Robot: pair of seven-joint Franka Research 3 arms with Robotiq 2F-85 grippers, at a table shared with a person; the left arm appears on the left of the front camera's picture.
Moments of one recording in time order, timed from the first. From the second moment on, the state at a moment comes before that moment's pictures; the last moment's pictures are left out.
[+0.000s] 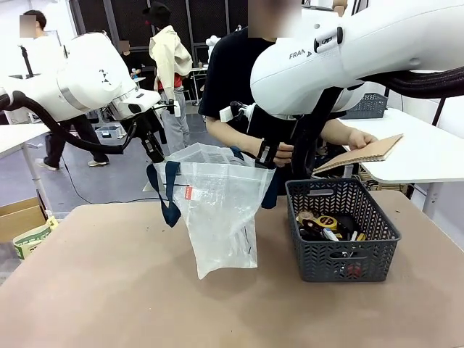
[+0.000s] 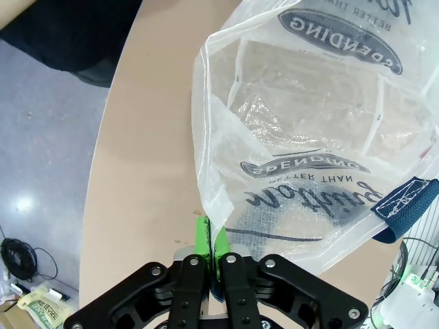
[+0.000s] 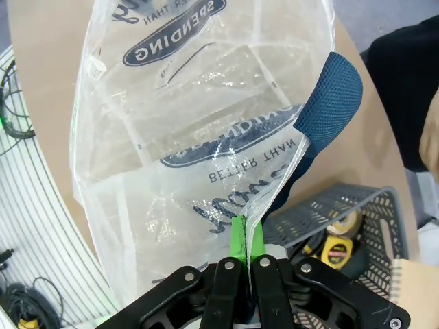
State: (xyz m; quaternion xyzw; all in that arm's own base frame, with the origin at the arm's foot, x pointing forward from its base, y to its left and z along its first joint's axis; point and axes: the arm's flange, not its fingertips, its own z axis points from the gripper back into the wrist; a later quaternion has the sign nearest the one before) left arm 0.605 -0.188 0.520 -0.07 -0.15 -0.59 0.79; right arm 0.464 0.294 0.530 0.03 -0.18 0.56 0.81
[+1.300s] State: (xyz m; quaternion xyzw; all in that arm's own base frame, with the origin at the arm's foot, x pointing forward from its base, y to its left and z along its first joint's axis) left arm 0.605 -0.188 0.520 -0.07 -0.15 -0.59 0.79; right arm 0.464 0.294 0.530 0.03 -0.18 0.56 0.81
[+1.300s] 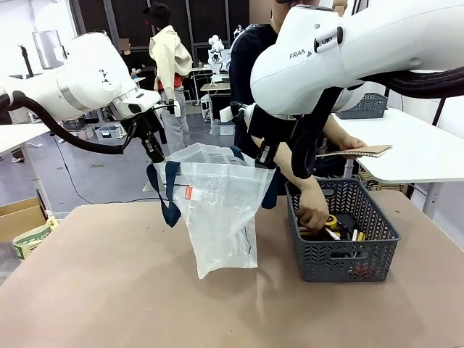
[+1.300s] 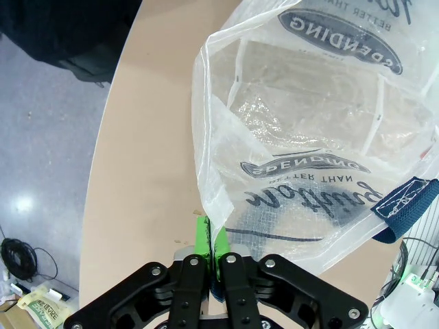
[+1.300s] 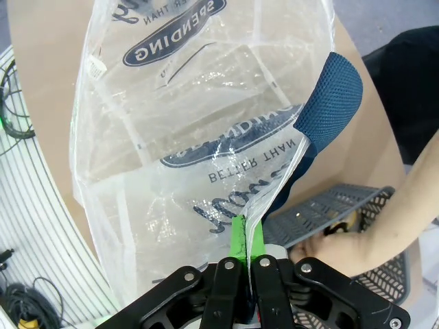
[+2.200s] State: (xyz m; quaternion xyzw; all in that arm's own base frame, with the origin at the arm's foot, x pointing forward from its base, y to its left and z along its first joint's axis) left arm 0.605 -0.188 0.520 -0.07 -0.15 -0.59 0.79; right arm 0.464 0.294 0.530 0.03 -0.18 0.56 0.81
